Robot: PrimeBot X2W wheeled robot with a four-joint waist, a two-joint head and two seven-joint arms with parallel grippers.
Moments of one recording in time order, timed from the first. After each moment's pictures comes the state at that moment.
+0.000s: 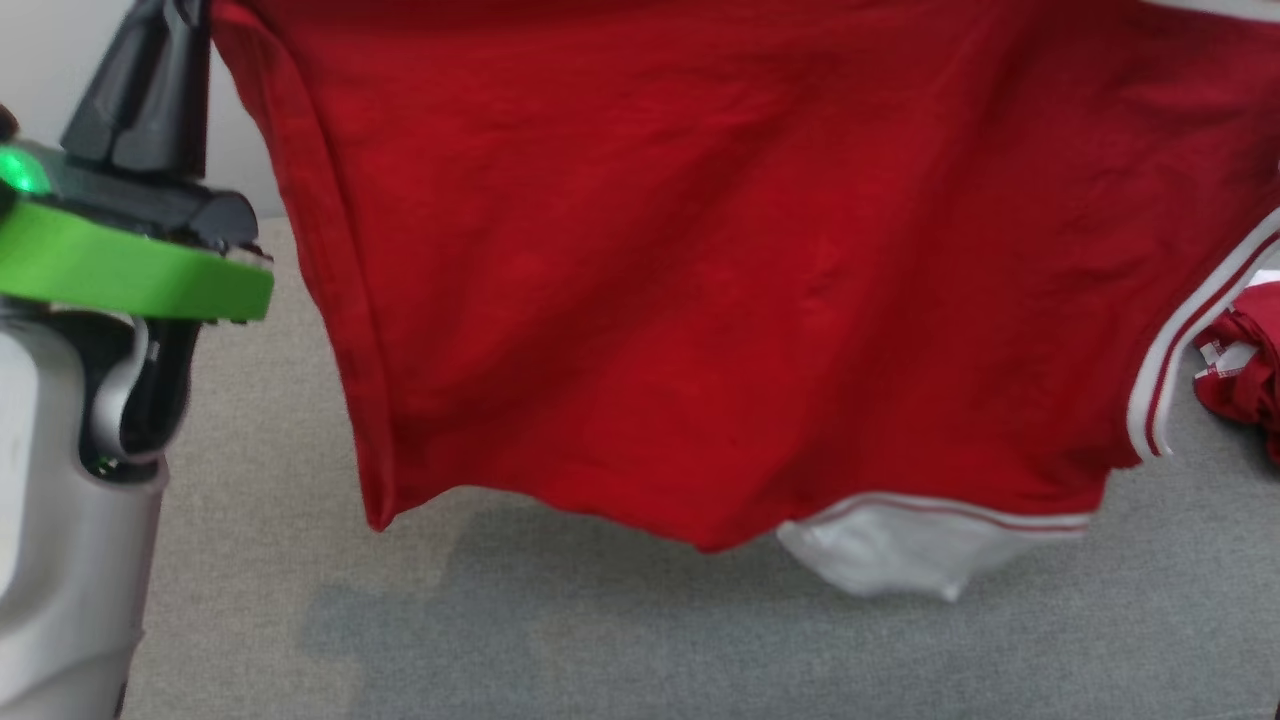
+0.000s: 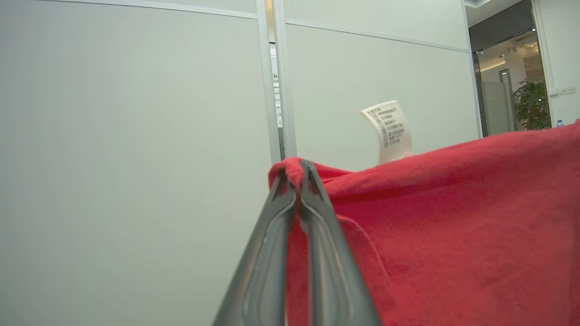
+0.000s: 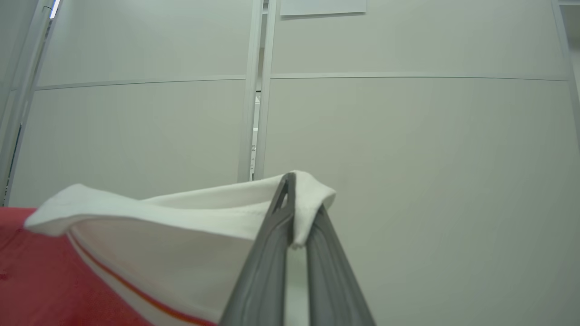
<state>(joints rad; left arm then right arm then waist) -0.64 0.38 -0.21 -0.02 -0.54 -0.13 -0.06 -0.68 -0.37 -0.08 -0.03 0.46 0.13 -0.11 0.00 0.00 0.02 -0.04</state>
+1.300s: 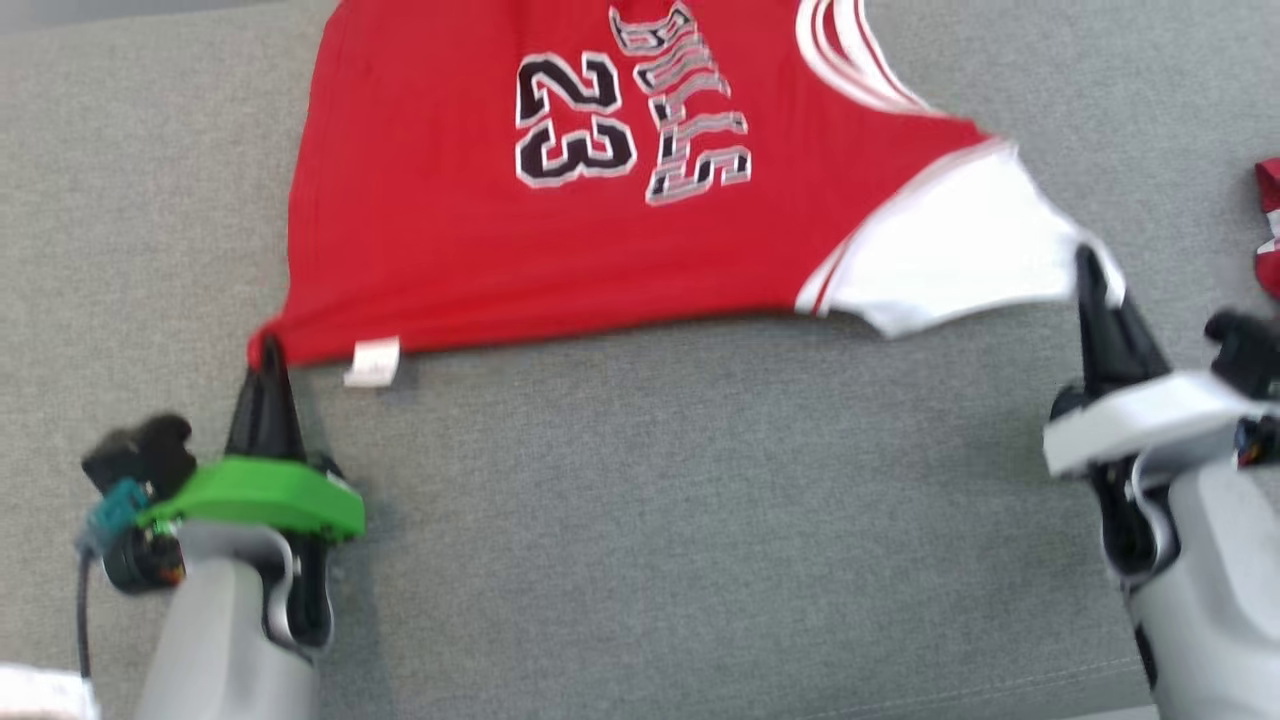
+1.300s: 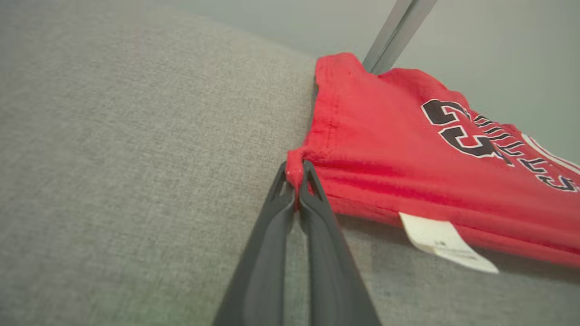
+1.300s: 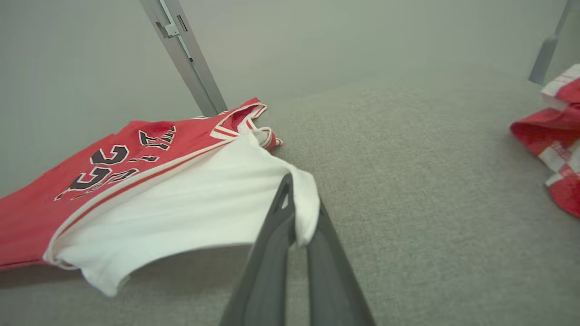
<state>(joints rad) -0.42 0.08 0.03 0.59 -0.46 -0.13 -0.26 -0.45 -0.19 -0.02 0.46 0.45 0.13 -0.26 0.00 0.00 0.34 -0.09</state>
